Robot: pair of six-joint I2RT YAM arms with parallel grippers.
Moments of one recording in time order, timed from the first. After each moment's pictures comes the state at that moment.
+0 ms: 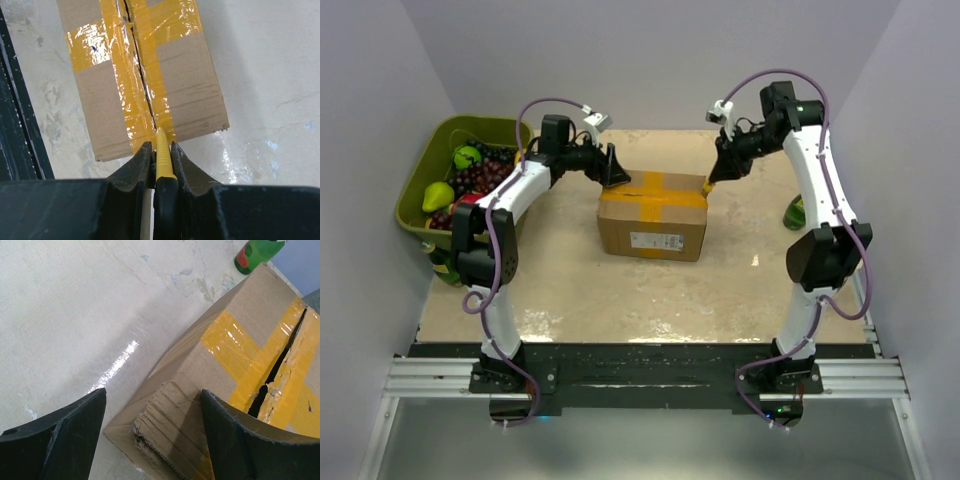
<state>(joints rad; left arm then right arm) -0.22 2.00 1.61 -0.21 0.80 0.05 0.12 1.98 2.20 -1.38 -0.78 -0.84</state>
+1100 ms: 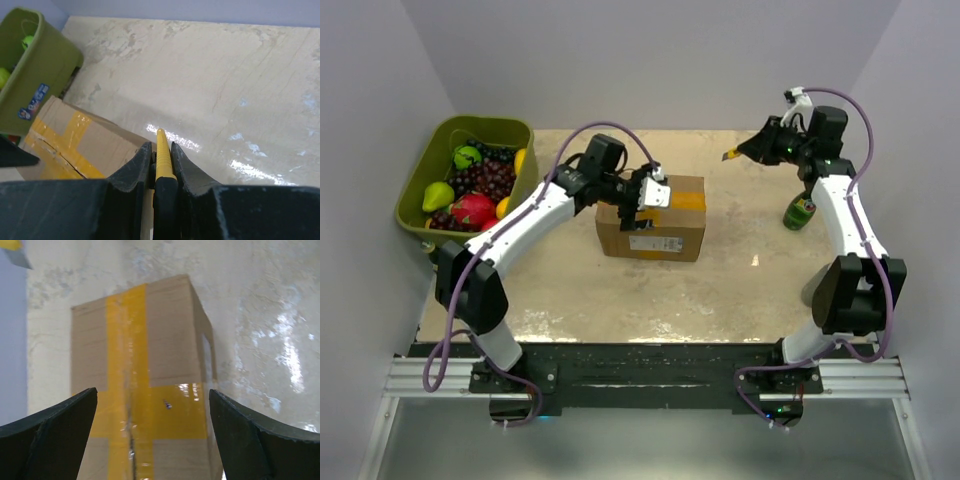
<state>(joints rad) -0.57 1.69 1.57 -0.59 0.70 0.98 -0.08 1.62 1.48 -0.28 -0.65 0.19</state>
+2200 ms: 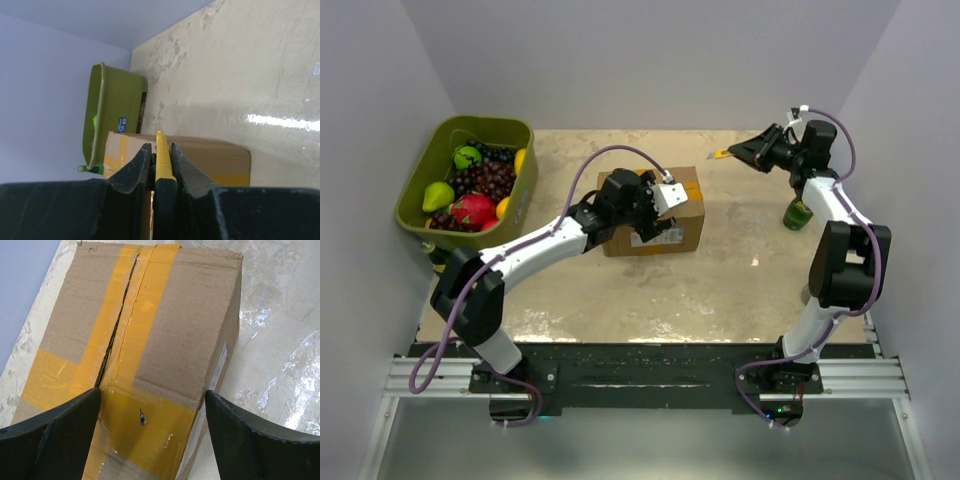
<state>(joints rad) -0.72 1.64 1.23 -0.10 0.13 0.48 -0.12 1.81 1.37 0.10 -0.81 0.84</state>
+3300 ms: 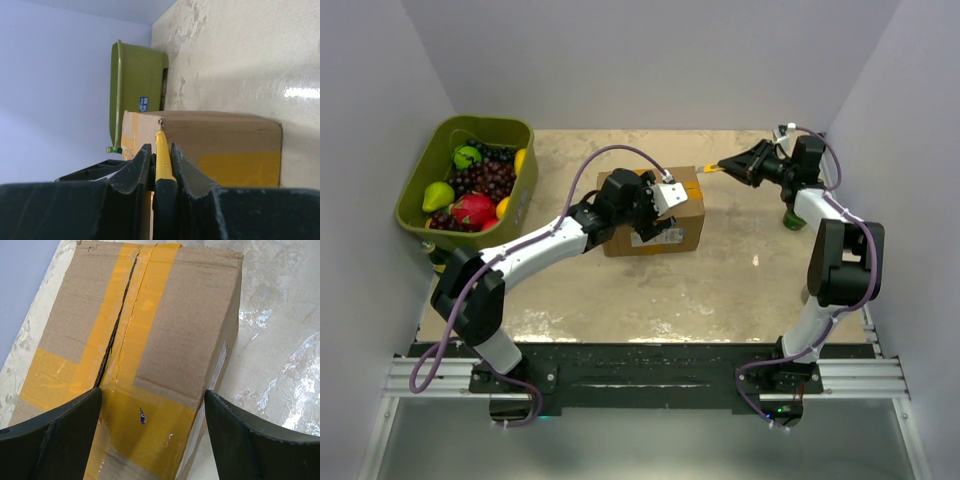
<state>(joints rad) -0.72 1.64 1.23 -0.10 0.13 0.47 -0.10 1.82 1.23 0.25 -0.91 1.01</state>
